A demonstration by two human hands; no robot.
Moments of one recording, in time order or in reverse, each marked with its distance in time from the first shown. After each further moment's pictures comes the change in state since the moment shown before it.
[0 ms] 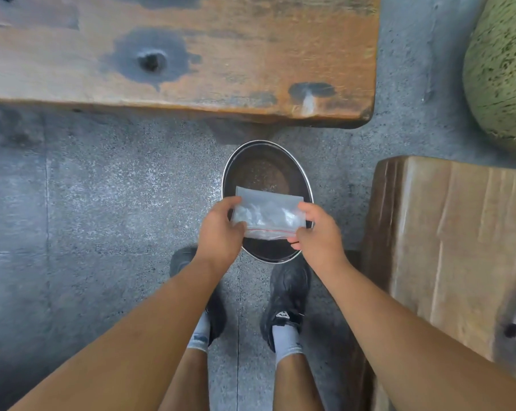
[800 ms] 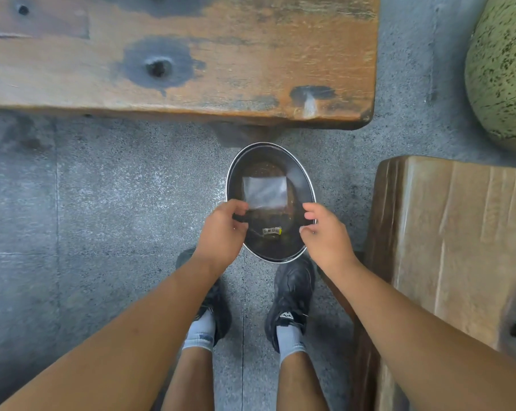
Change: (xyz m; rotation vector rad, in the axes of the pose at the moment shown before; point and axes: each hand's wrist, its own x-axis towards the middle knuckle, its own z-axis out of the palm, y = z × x) left_hand 0.001 -0.004 -0.006 0.131 -0.018 0.151; right_hand -0.004 -0.004 -0.014 -0.297 -0.027 -0.139
